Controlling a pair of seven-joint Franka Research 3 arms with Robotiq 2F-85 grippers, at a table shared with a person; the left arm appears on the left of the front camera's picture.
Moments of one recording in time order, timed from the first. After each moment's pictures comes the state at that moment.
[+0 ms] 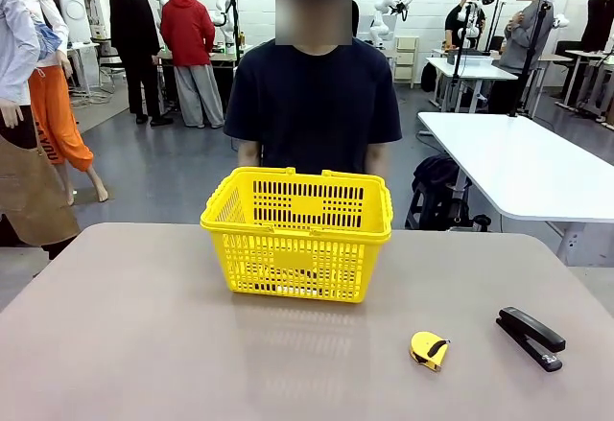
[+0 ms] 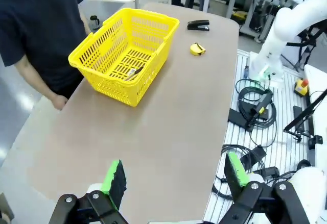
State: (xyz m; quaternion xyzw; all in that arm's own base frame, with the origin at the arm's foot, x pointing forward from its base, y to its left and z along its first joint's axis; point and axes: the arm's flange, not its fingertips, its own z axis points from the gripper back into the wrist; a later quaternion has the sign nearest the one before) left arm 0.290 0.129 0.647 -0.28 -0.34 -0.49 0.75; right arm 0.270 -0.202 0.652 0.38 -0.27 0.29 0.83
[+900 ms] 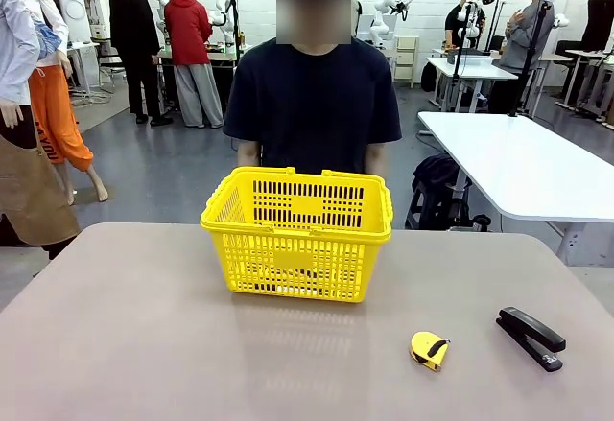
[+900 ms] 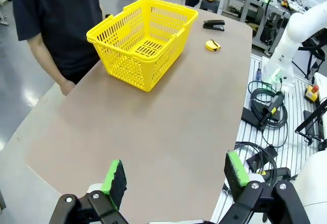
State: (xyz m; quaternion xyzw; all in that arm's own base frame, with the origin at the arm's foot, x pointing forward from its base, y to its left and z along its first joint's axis) left arm 0.288 0.183 0.579 -0.29 -0.37 -0.45 0.76; right arm 0.270 -0.202 0.652 0.38 -0.27 0.29 0.83
